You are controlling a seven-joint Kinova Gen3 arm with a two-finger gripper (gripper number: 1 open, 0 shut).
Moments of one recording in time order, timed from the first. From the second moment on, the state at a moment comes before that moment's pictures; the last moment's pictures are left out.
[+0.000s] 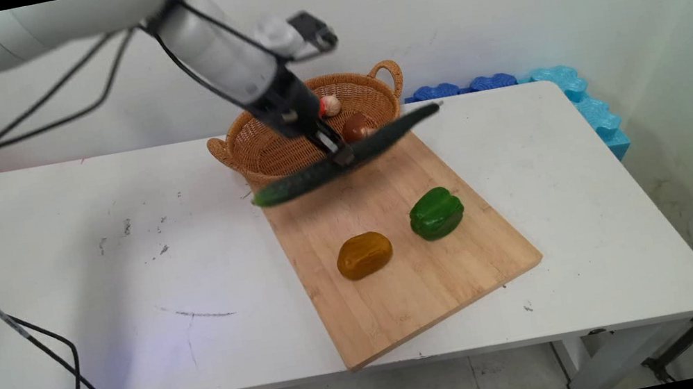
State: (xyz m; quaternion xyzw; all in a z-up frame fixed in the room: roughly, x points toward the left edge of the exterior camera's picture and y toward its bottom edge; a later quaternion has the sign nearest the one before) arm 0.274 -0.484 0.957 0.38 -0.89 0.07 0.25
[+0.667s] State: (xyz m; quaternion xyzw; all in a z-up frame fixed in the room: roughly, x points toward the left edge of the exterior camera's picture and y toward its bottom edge) arm 0.334 -0.518 1.007 0.46 -0.86 0.10 0.19
